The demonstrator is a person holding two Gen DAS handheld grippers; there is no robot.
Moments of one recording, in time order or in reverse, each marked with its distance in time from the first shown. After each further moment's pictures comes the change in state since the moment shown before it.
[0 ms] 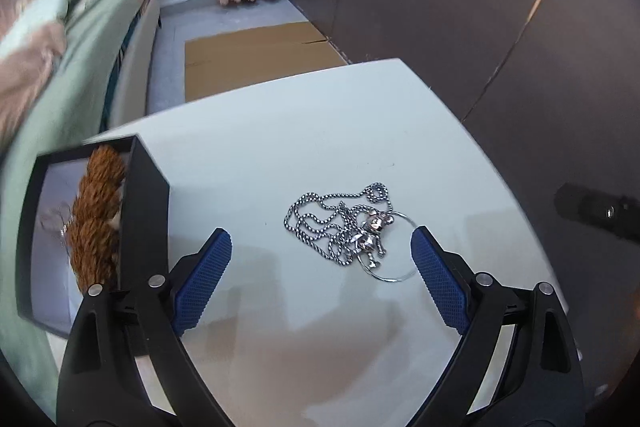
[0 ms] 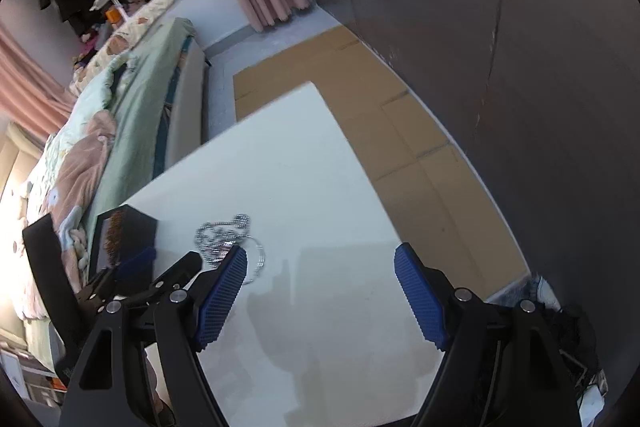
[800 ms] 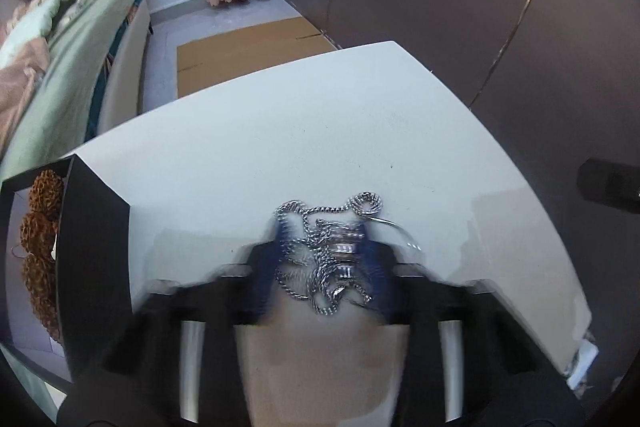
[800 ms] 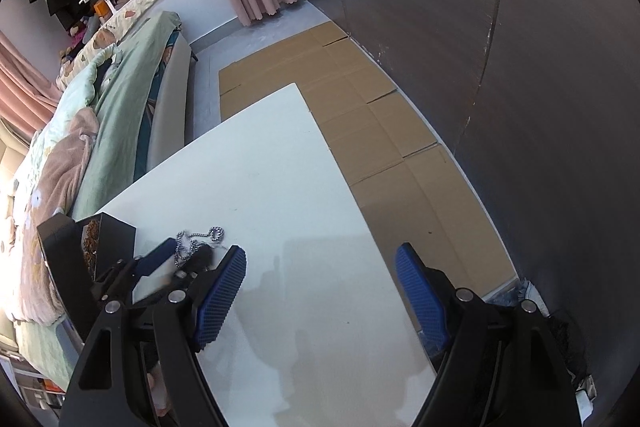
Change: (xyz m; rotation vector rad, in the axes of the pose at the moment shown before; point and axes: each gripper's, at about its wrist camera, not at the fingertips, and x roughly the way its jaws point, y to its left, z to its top) left arm 0.032 -0.007 0.012 0.024 0.026 -0.013; right arm 0.011 0.004 0.014 -0.027 -0.002 -0.051
